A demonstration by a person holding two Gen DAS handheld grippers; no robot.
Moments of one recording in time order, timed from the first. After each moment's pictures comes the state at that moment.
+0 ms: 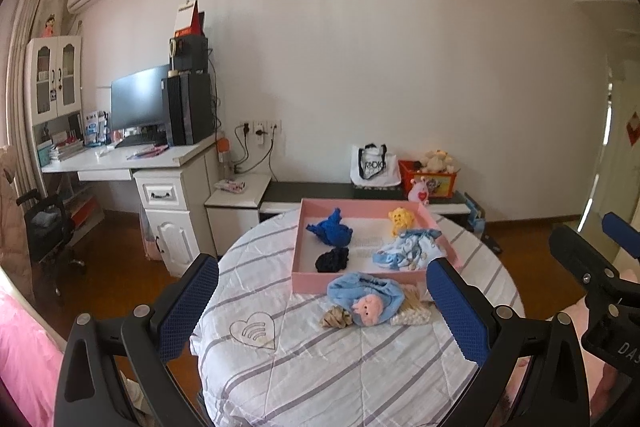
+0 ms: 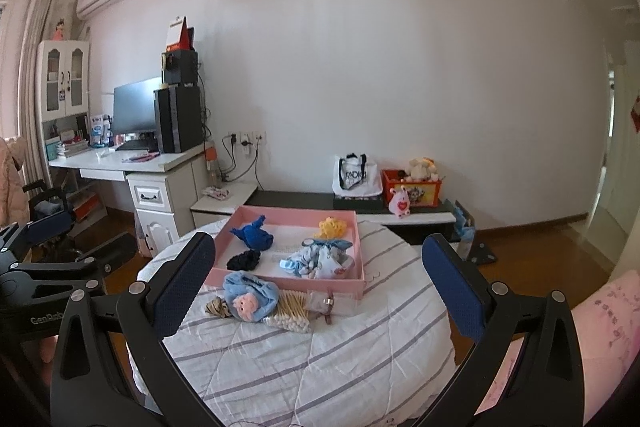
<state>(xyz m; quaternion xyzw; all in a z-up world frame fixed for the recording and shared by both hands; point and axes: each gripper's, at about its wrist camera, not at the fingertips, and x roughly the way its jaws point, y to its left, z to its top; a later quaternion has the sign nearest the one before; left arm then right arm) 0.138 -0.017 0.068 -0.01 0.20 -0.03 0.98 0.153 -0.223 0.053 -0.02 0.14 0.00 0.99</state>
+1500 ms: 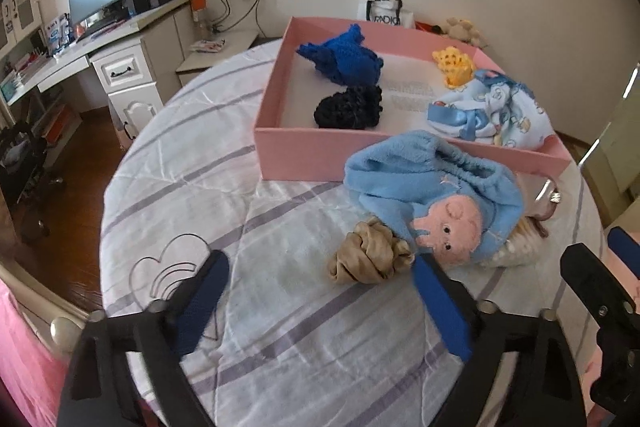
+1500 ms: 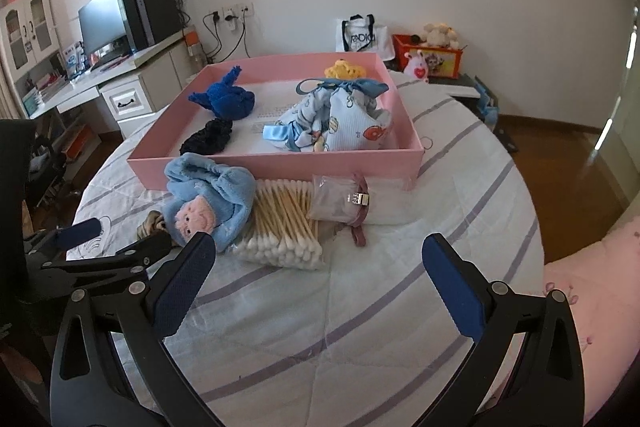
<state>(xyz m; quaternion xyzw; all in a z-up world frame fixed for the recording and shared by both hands) 0.365 -0.017 -0.090 -0.01 0.44 -0.05 0.89 0.301 -0.225 -0.095 0.02 0.37 0.00 0.93</state>
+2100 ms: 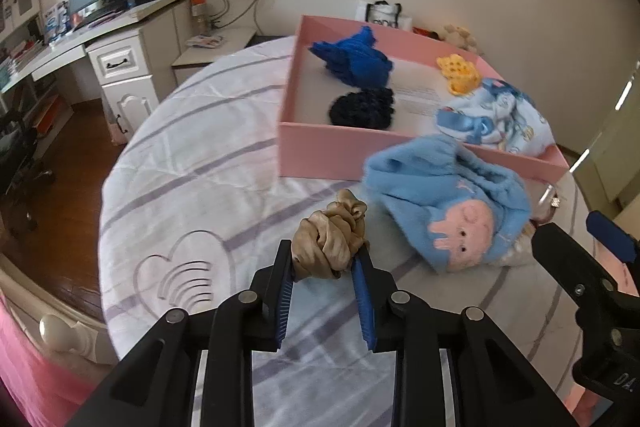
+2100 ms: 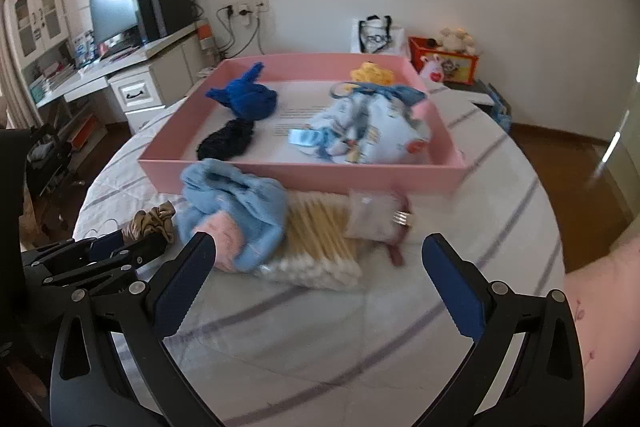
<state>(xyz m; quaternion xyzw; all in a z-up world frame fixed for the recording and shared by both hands) 0.372 0.001 -0.099 -0.03 0.44 -0.07 0.89 0.321 -0.196 -0.097 0.00 0.37 0.02 0.93</state>
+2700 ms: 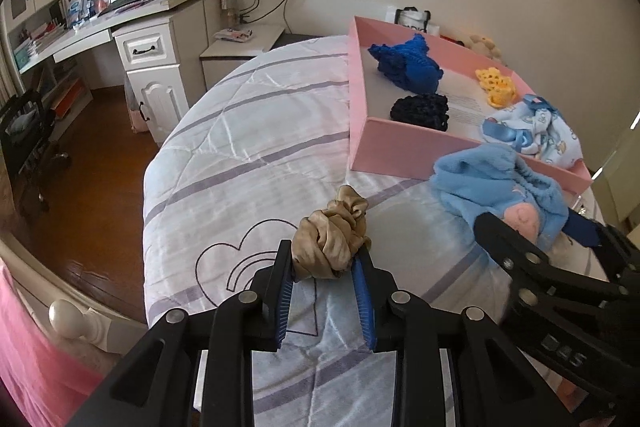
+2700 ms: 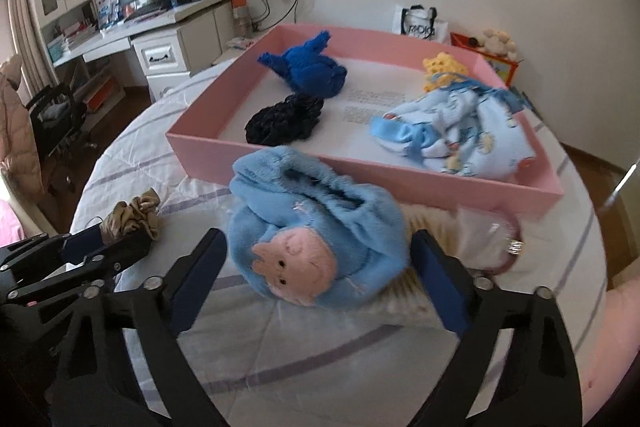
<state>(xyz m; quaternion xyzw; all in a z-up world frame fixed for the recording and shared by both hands) 0.359 0.041 -0.096 -0.05 0.44 -0.03 0.89 0.361 -0.137 -0.129 -0.04 0.40 0.06 0.91</state>
